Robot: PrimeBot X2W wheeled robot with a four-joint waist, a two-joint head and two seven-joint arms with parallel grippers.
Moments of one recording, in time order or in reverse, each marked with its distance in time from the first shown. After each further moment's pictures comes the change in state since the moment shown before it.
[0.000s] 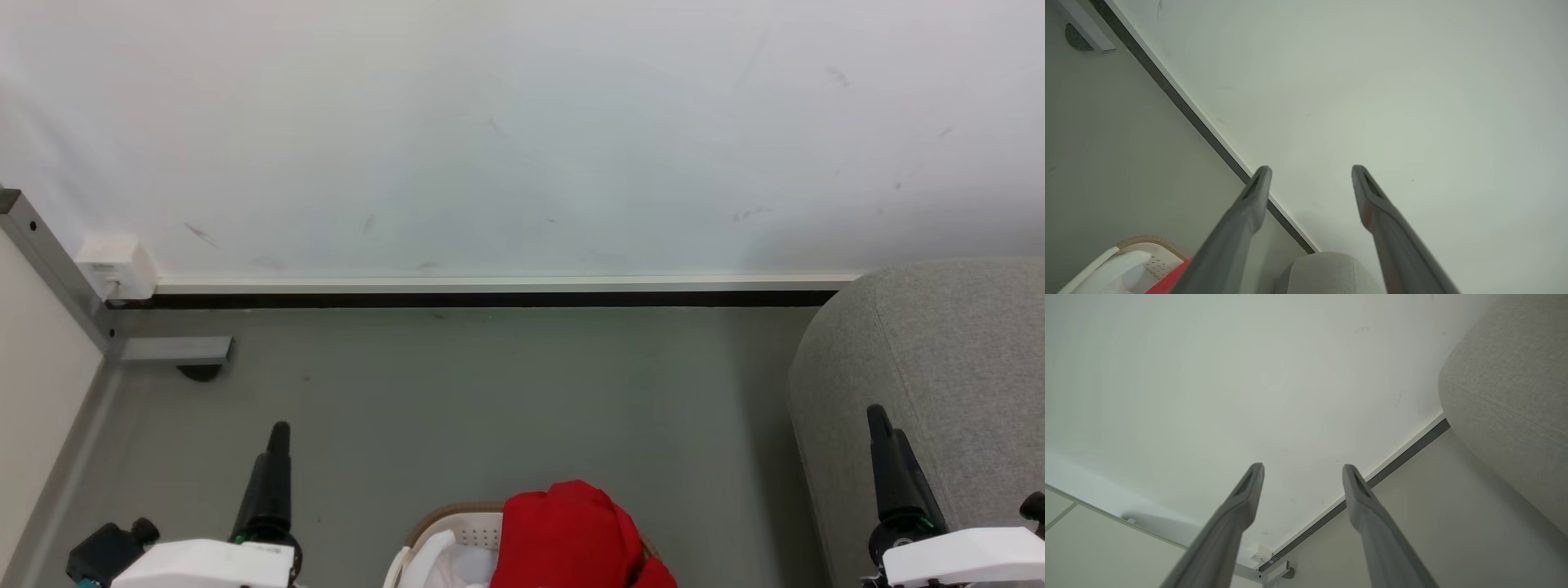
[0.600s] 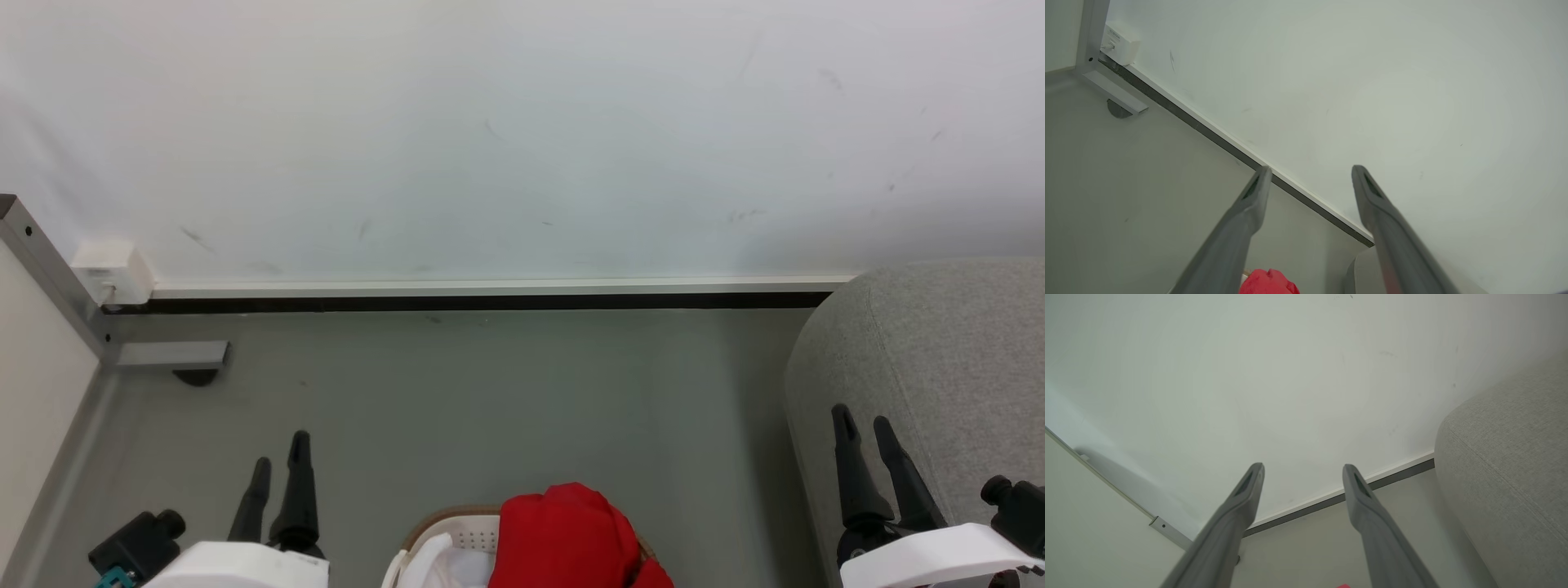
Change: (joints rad) left arm 0.008 0.002 -0.043 -0.005 0.332 0.058 -0.061; right arm -0.014 -0.011 0.055 0.007 -0.337 0.000 -0.061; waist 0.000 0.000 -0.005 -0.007
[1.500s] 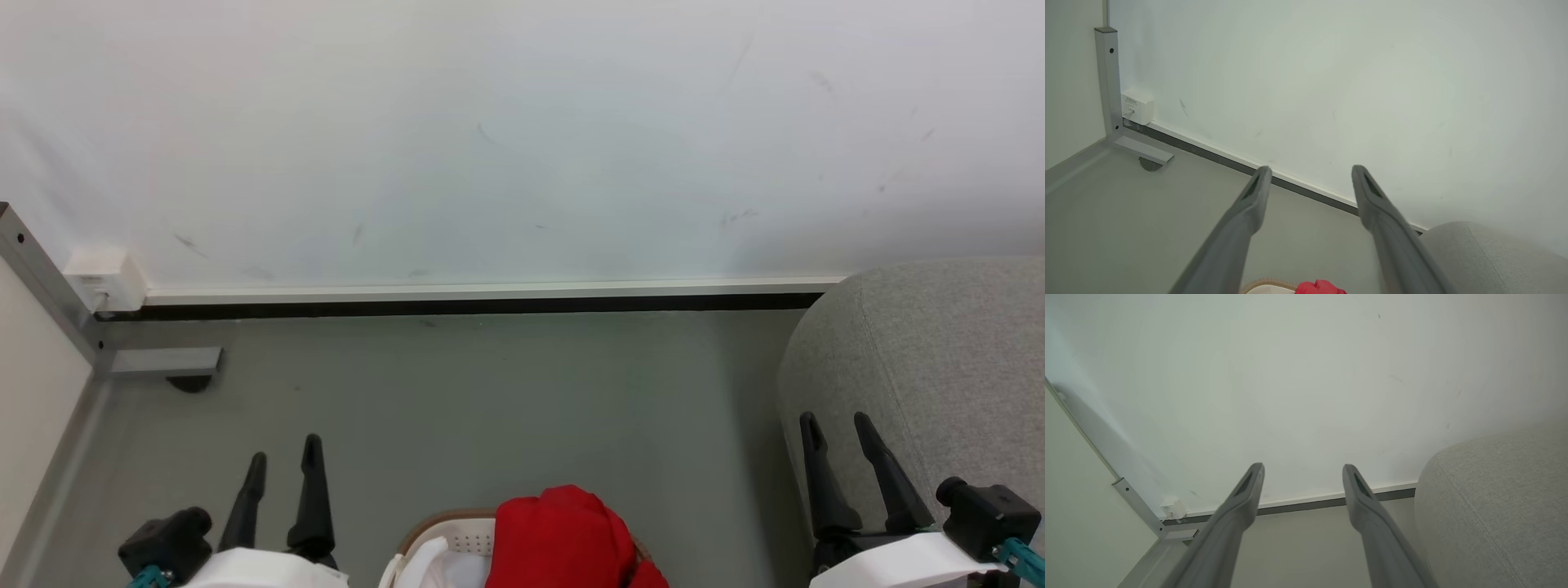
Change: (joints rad) left arm 0.014 0.003 -0.030 0.002 0.286 0.027 -0.072; right arm -0.007 0.006 0.035 0.032 -0.280 0.000 -0.073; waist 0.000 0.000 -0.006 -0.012
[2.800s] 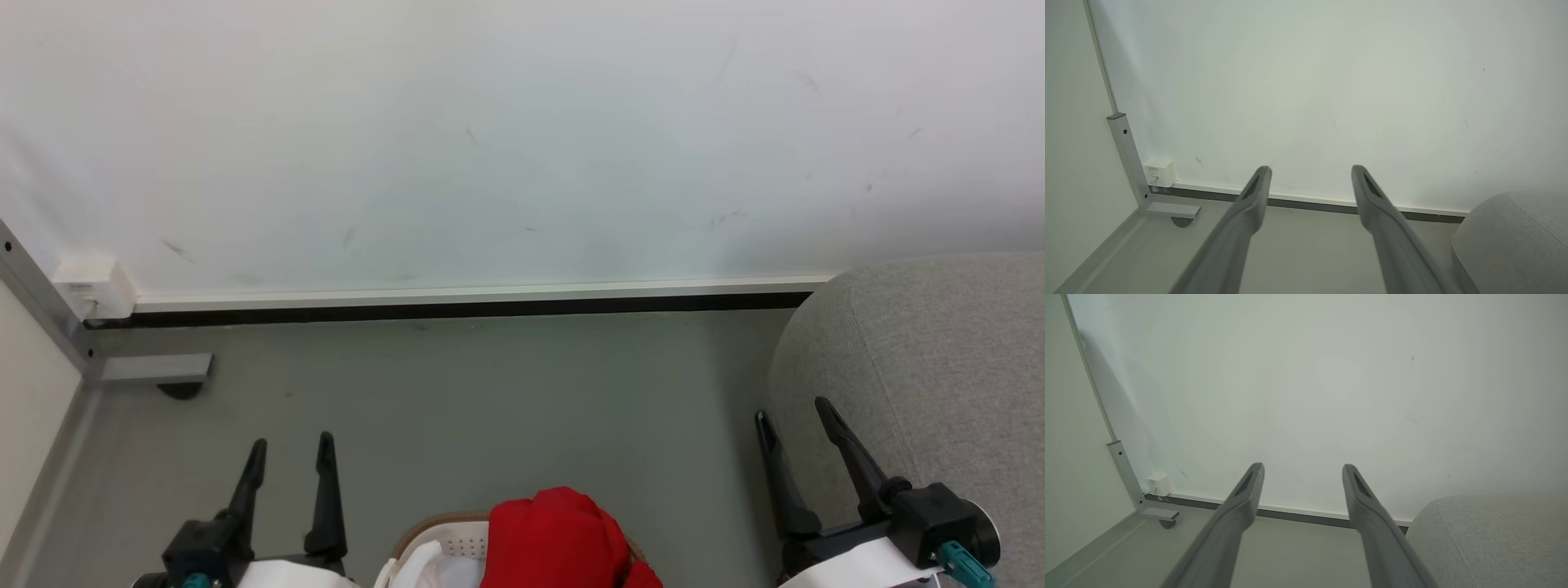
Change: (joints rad) left arm 0.010 0.003 -0.024 -0.014 0.299 0.035 -0.086; right arm -0.031 0.007 0.056 0.021 -0.253 0.000 -0.083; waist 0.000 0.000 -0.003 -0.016
